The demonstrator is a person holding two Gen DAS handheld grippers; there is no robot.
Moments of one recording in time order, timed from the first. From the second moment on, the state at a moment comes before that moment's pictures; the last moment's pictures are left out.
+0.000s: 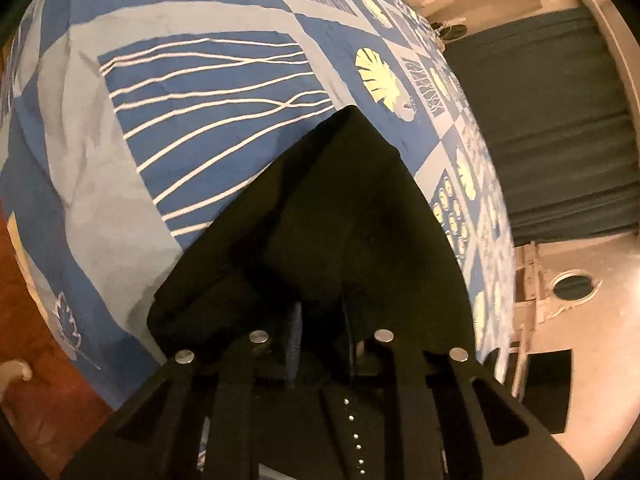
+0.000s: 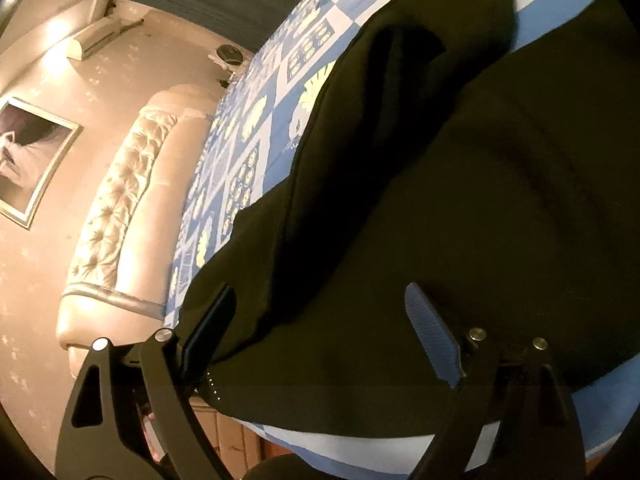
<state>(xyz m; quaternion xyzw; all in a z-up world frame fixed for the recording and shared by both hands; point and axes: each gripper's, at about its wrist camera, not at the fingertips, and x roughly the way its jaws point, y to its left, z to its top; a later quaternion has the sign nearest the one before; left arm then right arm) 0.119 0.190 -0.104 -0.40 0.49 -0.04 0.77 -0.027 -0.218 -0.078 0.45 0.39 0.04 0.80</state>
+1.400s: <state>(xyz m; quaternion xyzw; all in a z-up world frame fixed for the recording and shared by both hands) 0.054 0.217 -0.085 -0.33 0.49 -0.04 0.81 -0.079 -0.216 -0.067 0.44 0.41 0.03 0.80</state>
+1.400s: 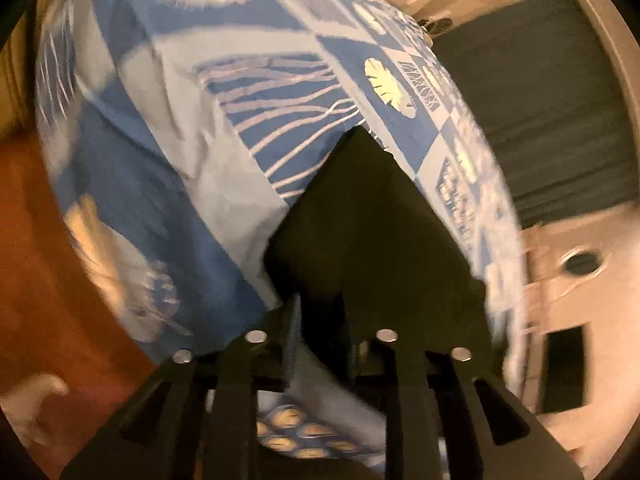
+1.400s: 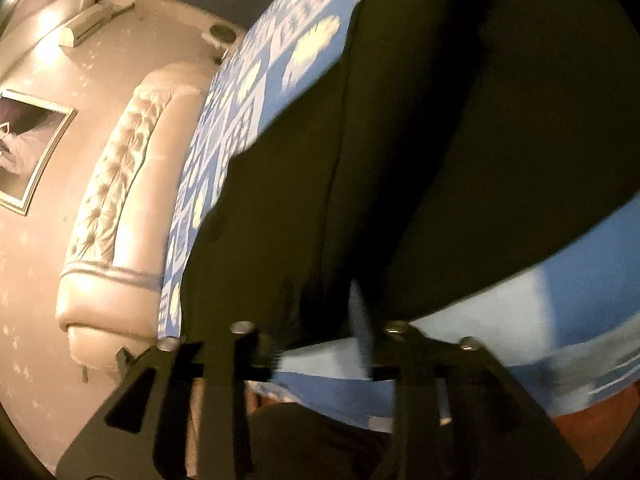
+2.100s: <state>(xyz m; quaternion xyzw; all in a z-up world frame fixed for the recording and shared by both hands) 0.088 0.027 -0.072 -0.23 0.55 -0.21 0.78 0.329 -0.299 -0.031 0.10 0.53 -0.23 0.81</state>
